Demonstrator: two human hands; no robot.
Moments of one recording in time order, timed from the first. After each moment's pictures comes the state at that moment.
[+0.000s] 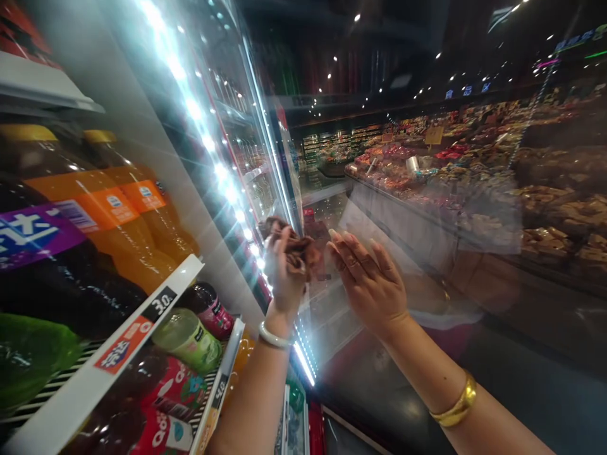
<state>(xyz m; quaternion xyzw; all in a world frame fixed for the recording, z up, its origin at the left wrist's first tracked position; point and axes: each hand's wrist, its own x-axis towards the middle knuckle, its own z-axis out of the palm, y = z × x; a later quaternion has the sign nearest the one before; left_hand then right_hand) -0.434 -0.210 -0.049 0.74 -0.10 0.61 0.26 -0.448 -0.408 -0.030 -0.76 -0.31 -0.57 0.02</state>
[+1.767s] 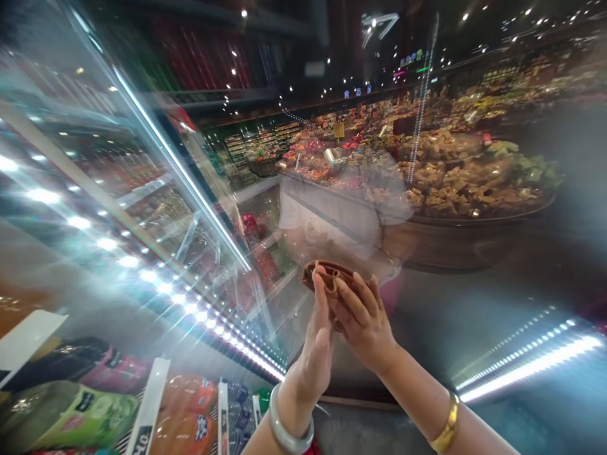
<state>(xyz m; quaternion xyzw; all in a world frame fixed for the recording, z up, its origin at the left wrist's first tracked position) -0.548 -0.397 -0.106 0.78 -0.35 0.21 0.48 -0.540 -0.549 -0.121 -0.77 -0.24 -0.58 0.09</state>
